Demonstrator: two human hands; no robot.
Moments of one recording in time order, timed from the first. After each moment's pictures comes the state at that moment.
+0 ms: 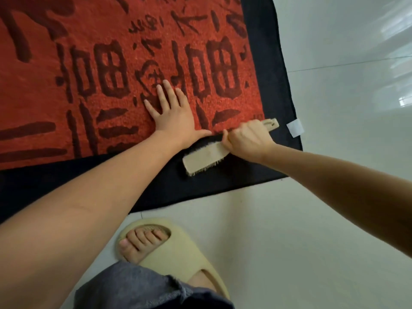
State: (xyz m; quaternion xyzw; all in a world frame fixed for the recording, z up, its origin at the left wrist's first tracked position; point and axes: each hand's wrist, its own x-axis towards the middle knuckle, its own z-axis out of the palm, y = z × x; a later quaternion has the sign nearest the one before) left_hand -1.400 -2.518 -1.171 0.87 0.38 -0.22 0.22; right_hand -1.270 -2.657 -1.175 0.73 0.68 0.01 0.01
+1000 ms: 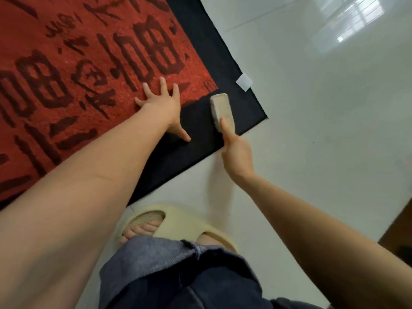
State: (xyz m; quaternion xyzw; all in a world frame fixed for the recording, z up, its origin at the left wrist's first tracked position) left_hand -1.365 -2.552 -1.142 0.90 0.16 -0.37 0.16; right_hand -1.380 -2.752 -1.152 0.94 0.07 -0.22 -0.26
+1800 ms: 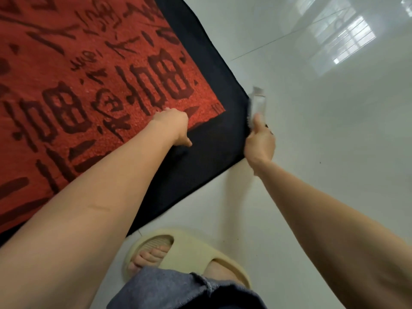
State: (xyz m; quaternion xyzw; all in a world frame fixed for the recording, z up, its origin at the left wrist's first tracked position) left_hand -1.353 -2.538 -1.130 0.92 0.11 -0.35 0.11; right_hand -1.314 -2.741 -1.144 0.96 -0.05 -0.10 -0.24
